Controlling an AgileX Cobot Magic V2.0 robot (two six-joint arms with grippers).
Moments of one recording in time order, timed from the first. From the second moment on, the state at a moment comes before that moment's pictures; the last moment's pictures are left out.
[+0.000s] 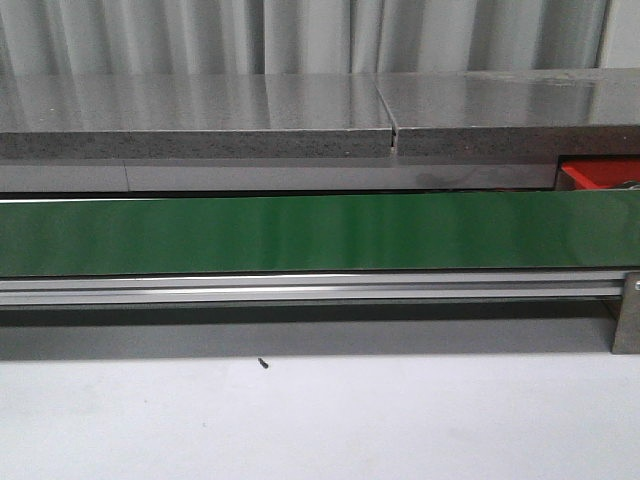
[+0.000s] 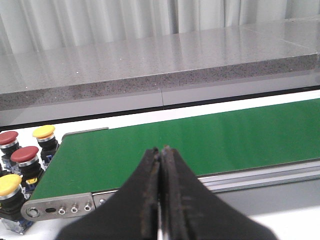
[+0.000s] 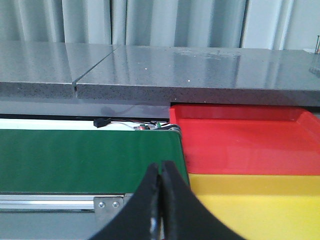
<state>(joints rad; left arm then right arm) -0.10 -0.01 0.00 -0.01 0.13 0.09 -0.06 -0.01 0.03 -0.03 0.05 0.05</state>
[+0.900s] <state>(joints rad) -0.10 -0.01 0.00 -0.03 0.13 0.09 -0.06 -0.01 0.03 -0.03 0.05 0.05</state>
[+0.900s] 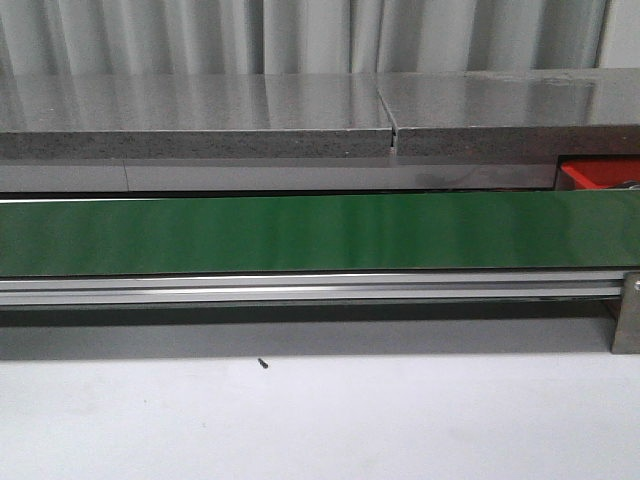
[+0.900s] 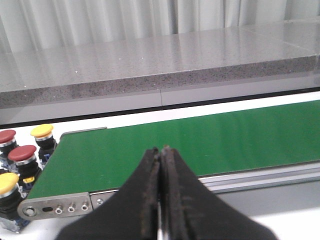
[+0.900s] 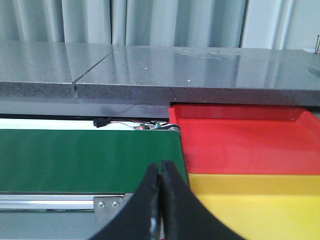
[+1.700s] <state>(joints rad) -0.10 0.01 -0.36 -0.05 0.21 0.09 -0.06 -0.01 0.03 -0.03 0.05 0.05</state>
